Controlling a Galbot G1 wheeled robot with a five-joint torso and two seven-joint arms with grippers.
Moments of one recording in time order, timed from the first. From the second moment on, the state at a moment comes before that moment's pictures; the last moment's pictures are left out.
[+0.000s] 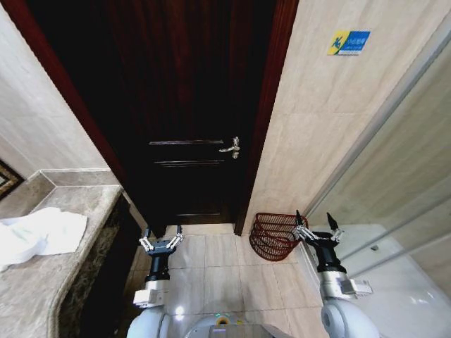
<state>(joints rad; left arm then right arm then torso) 1.75 -1.61 -0.49 -2.14 0.05 -0.36 -0.08 -1.76 1.57 0.78 2.24 0.21 0.23 -0.10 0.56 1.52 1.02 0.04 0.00</state>
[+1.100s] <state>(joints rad) 1.75 -1.61 -0.55 -2.16 0.02 -0.32 -0.13 -1.76 1.55 0.78 2.24 0.24 0.22 -0.10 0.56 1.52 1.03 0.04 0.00</state>
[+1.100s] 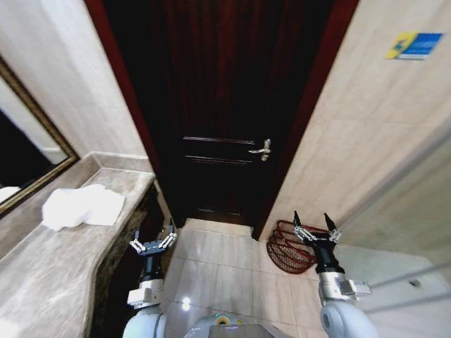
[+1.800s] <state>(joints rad) 1.75 -1.50 -0.66 -2.17 -0.08 -0.29 -0.12 -1.75 1.56 0.78 2.23 0.24 0.21 -0.10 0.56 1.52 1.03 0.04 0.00</state>
